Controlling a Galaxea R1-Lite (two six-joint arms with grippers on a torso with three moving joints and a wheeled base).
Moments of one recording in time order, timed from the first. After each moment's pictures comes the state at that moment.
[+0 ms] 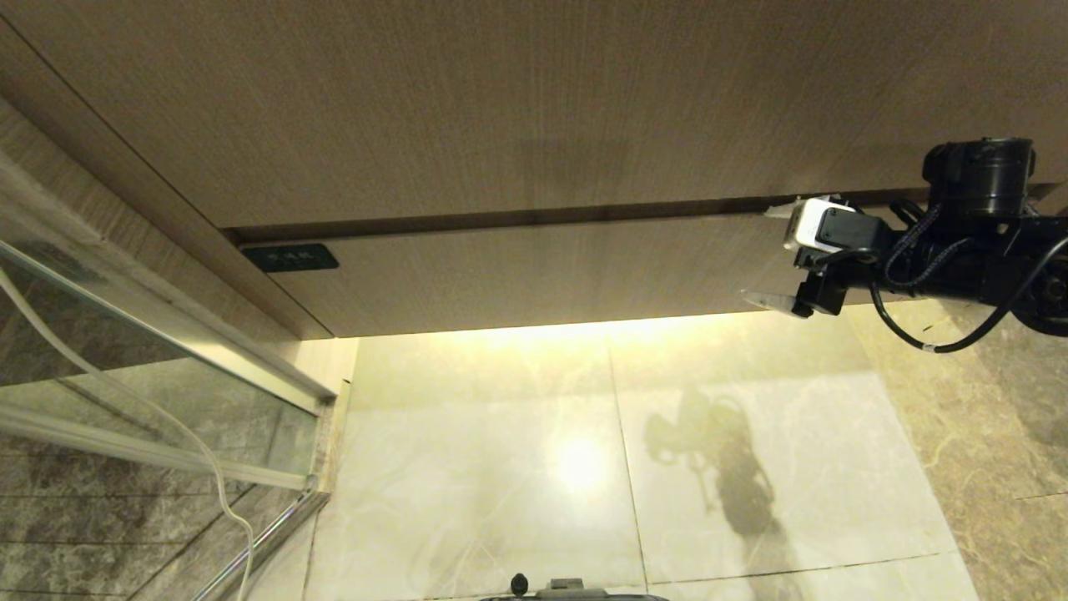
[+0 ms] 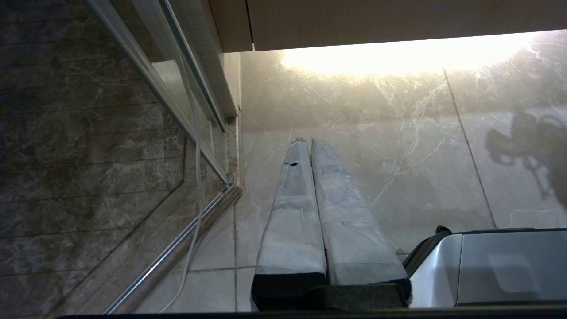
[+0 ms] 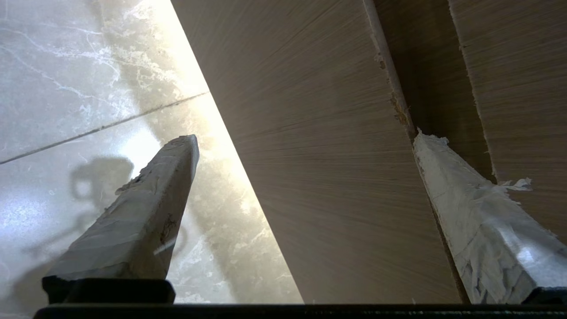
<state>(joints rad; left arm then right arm) 0.00 0.00 0.00 0.00 0.00 -0.01 0.08 1.78 -1.17 -0.34 0.44 -1.16</state>
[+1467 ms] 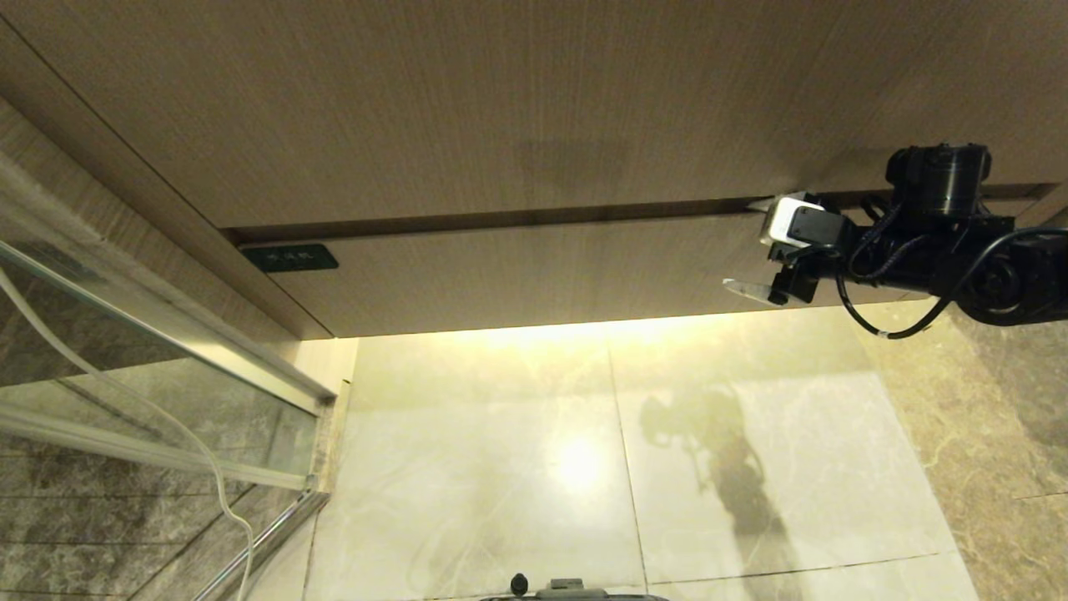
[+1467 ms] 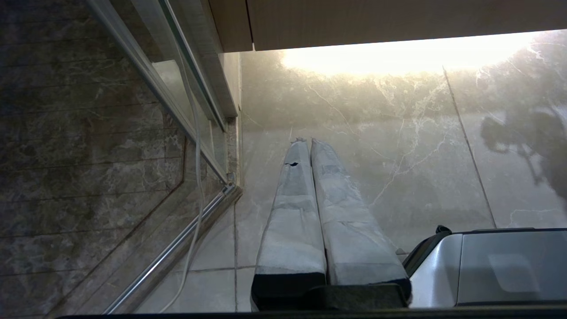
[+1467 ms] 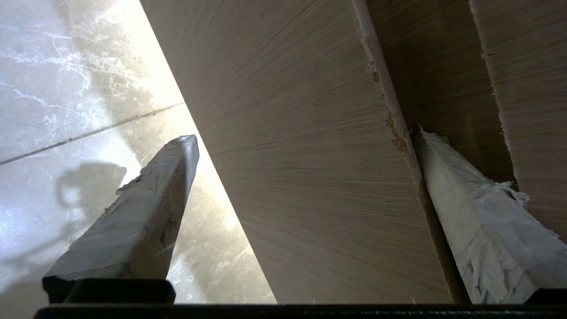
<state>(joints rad) 0.00 0.00 0.00 0.00 0.00 -0.01 0.08 1.90 -1.27 -0.41 0.44 -1.16</state>
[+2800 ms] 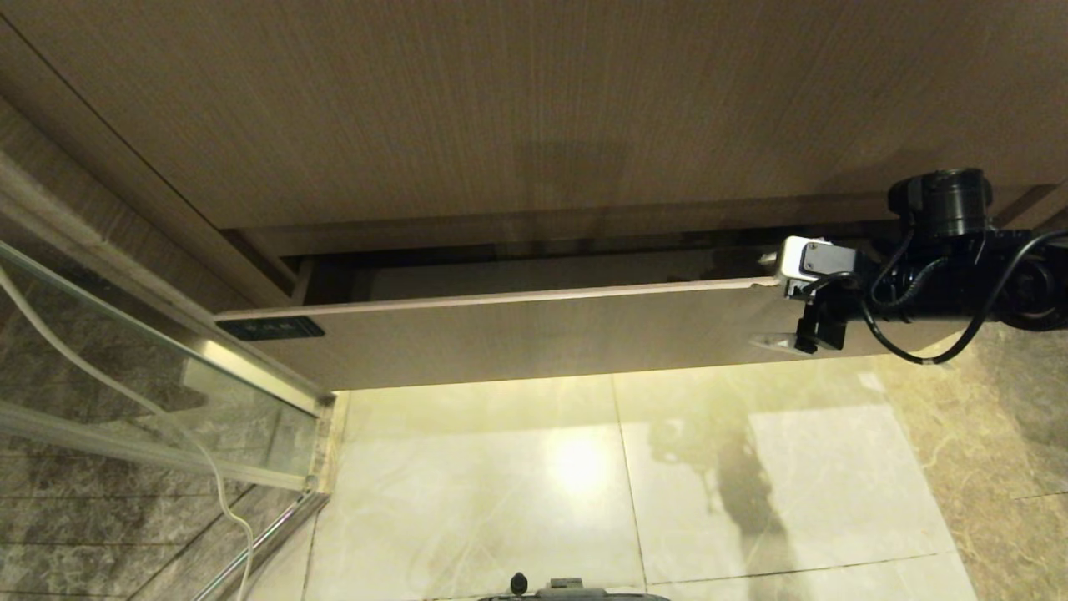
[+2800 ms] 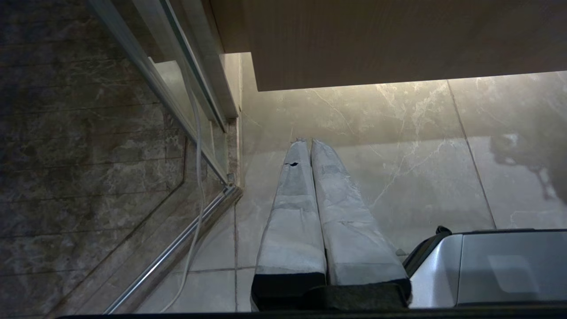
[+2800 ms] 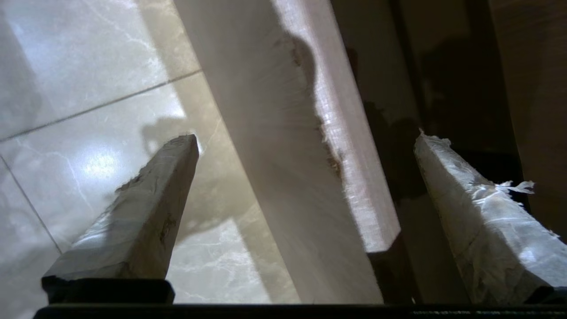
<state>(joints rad) 0.00 0.00 0.00 0.00 0.00 -0.01 0.06 1.86 -1.21 -0.12 0.44 -1.19</state>
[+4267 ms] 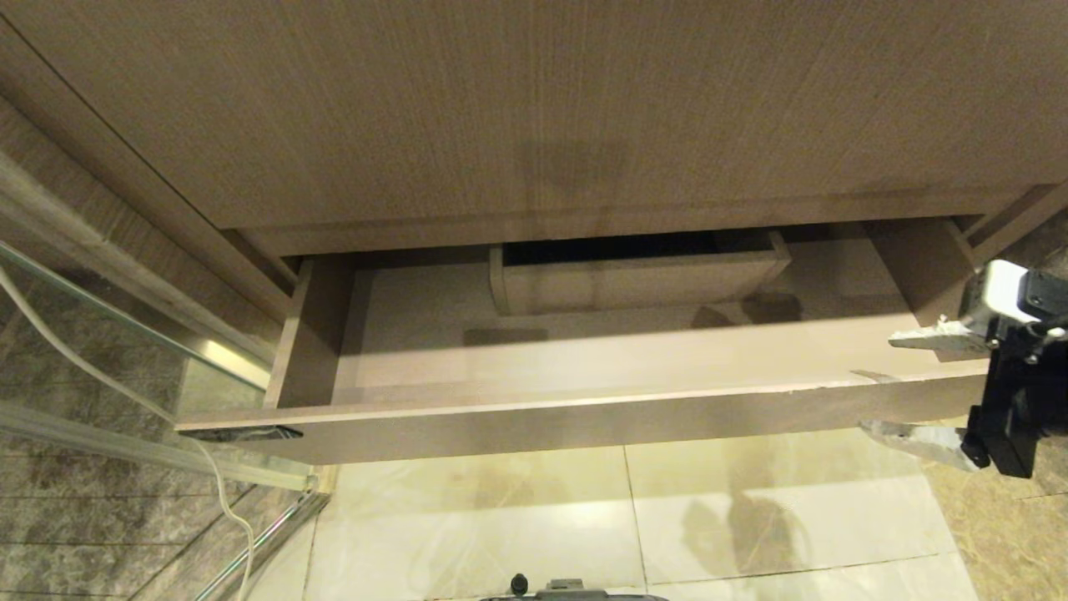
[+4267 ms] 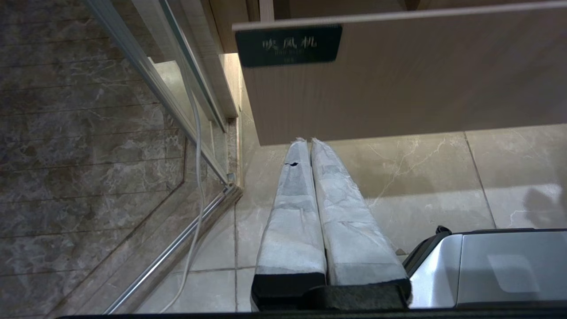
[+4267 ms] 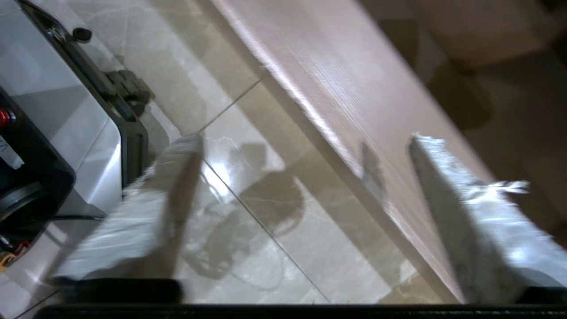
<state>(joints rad) 0.00 0.00 0.00 0.00 0.00 -0.01 0.01 1.26 -0.81 0.15 0.45 -0.84</state>
